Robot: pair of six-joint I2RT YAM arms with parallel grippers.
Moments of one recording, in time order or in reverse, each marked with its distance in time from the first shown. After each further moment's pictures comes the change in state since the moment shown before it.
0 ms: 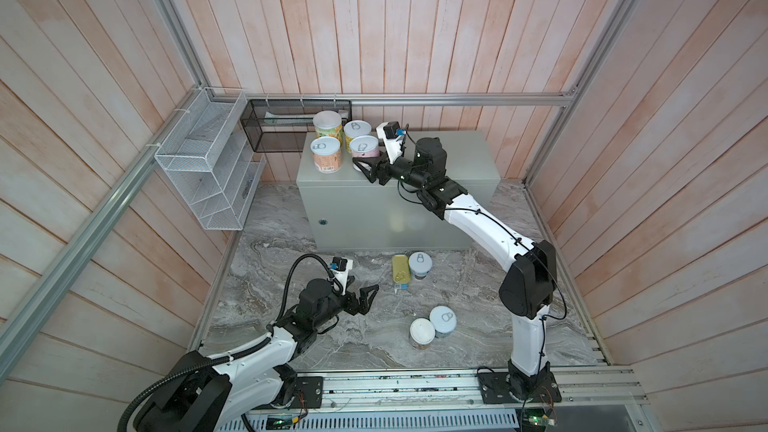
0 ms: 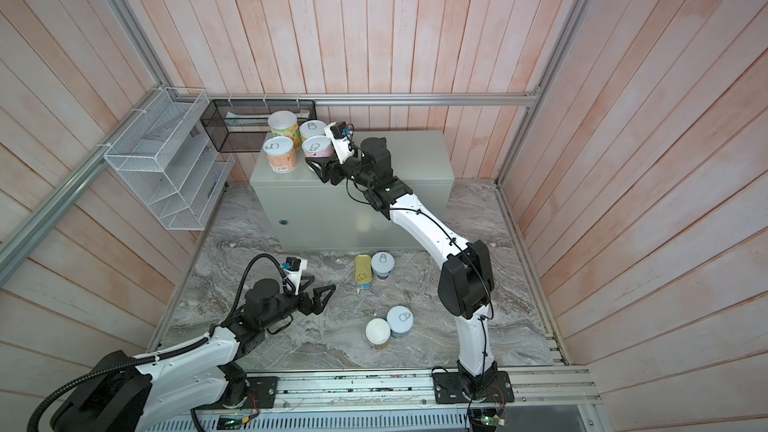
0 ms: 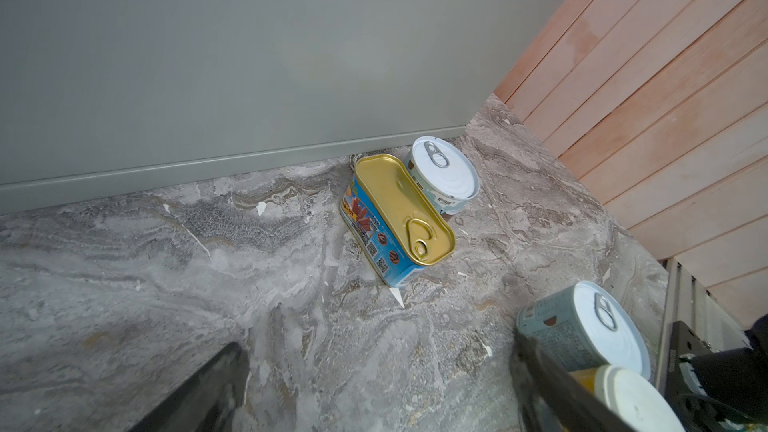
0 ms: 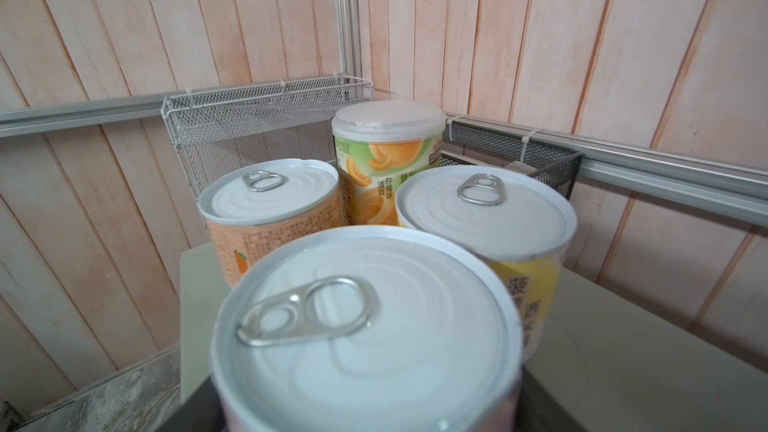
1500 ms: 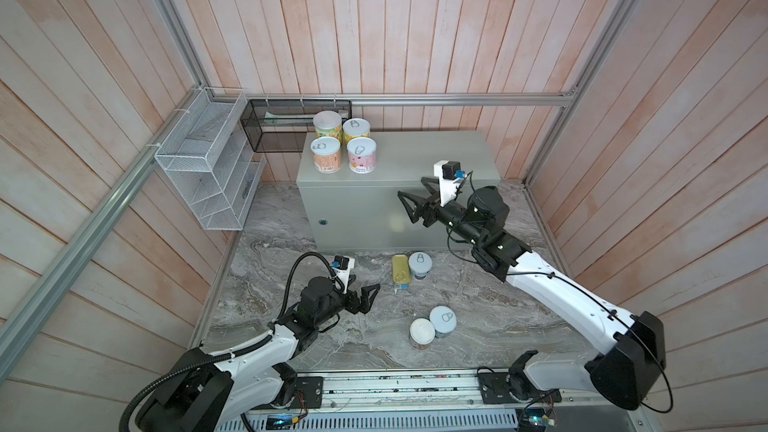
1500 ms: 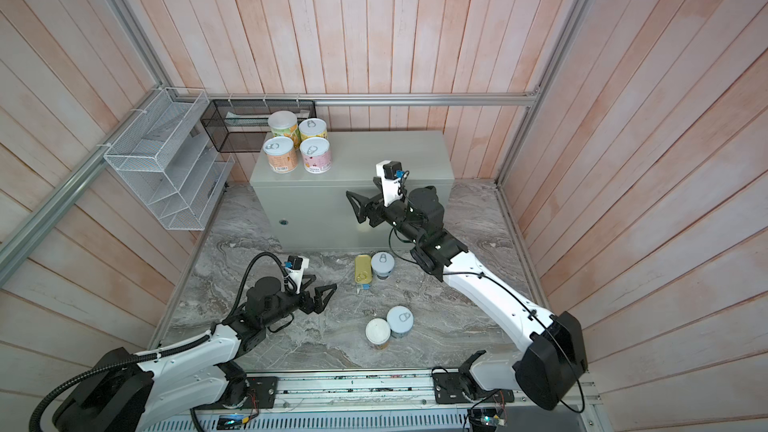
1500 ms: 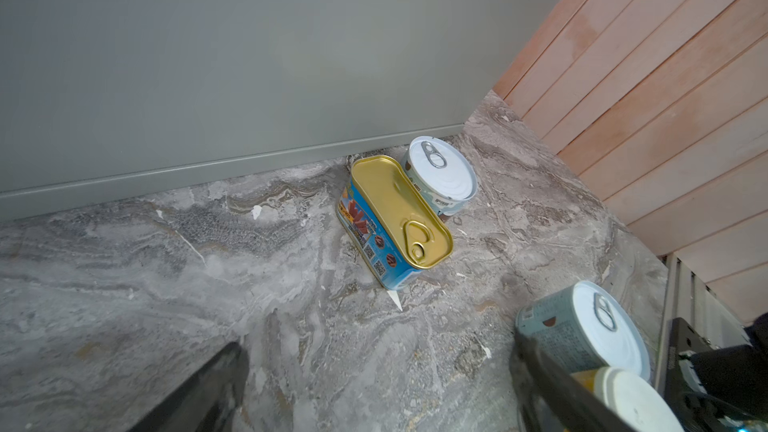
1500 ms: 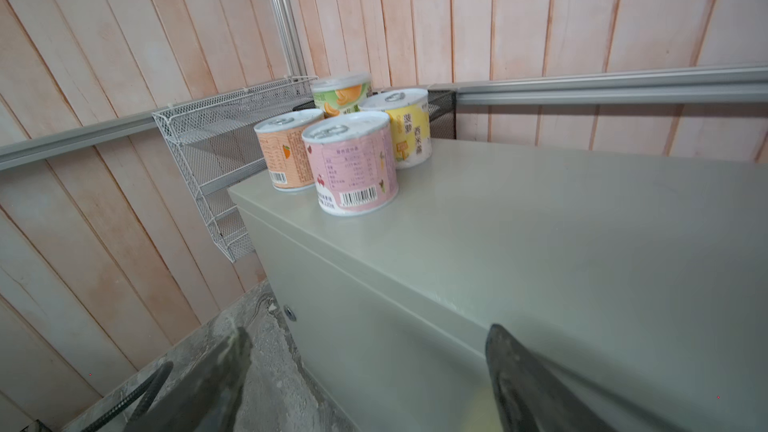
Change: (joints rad) left arm -0.011 0.031 0.038 -0.014 0.012 0.021; right arm 0.007 -0.752 -0.892 0.101 0.284 0.132
